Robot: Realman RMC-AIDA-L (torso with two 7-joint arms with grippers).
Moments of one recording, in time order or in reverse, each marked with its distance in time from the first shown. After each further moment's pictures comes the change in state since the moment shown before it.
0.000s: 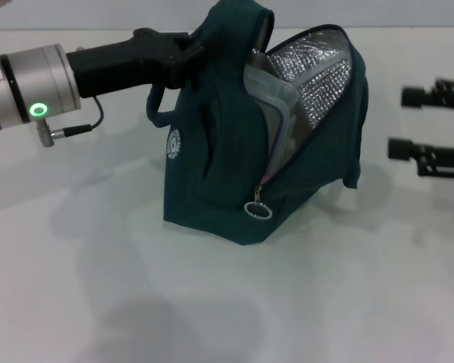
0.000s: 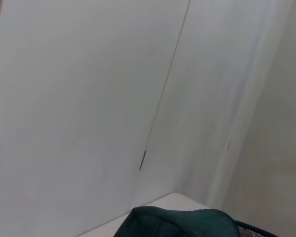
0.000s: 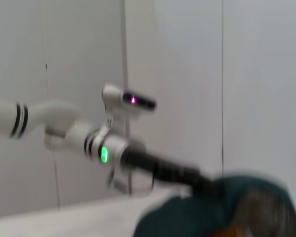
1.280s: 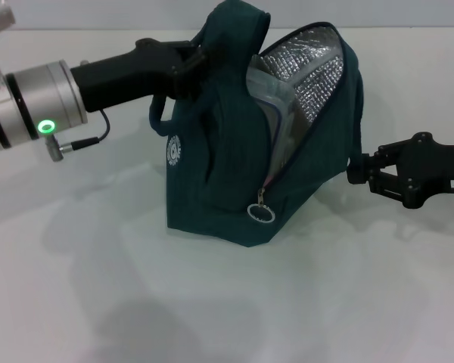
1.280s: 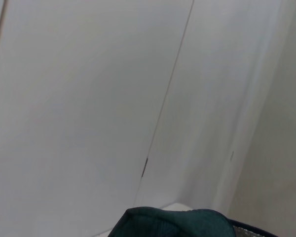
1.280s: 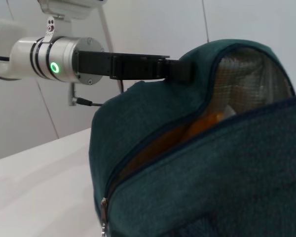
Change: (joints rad) left arm 0.013 -0.014 0.000 -0.075 -0.058 -0.009 0.098; right arm 0.188 0.014 -0.033 0.358 -0.209 0.160 -0.025
